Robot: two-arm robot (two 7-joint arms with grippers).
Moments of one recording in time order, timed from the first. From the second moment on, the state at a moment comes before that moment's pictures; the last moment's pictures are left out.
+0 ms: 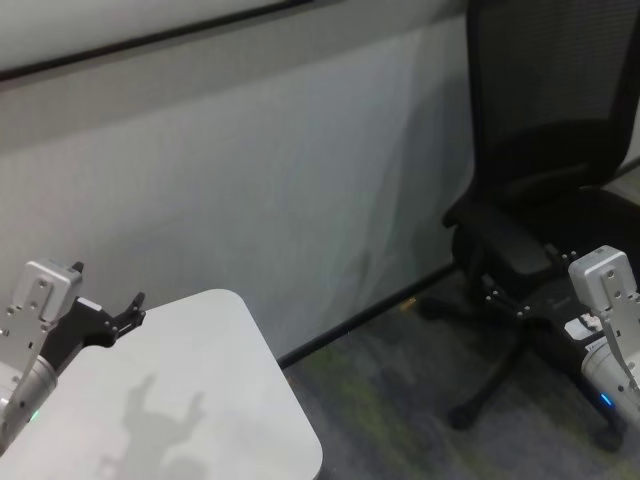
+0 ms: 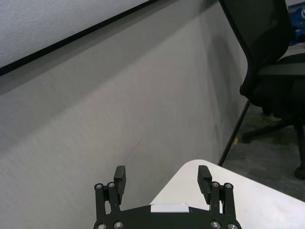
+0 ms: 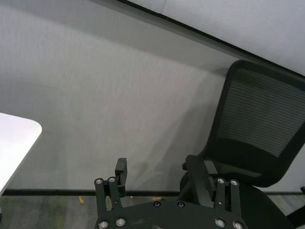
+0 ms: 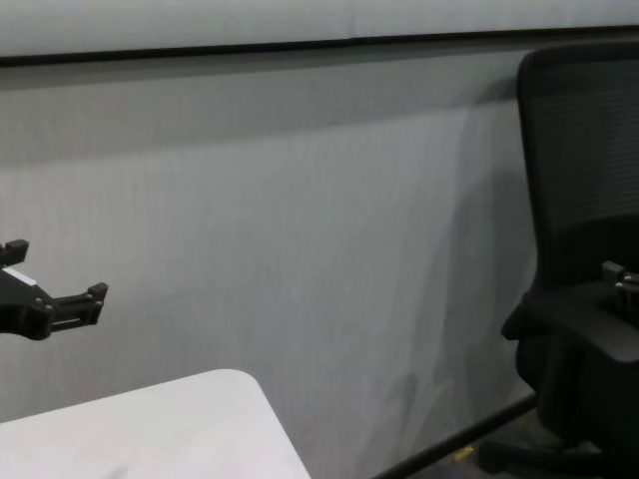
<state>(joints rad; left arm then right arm) -0.20 0.61 0.46 -1.41 -0.25 -0.12 0.03 0.20 0.61 -0.45 -1.41 0.25 -0.12 -0.03</state>
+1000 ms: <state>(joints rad) -0.20 0.61 0.45 -1.41 -0.25 -0.12 0.03 0.20 0.61 -0.45 -1.41 0.25 -0.12 -0.03</state>
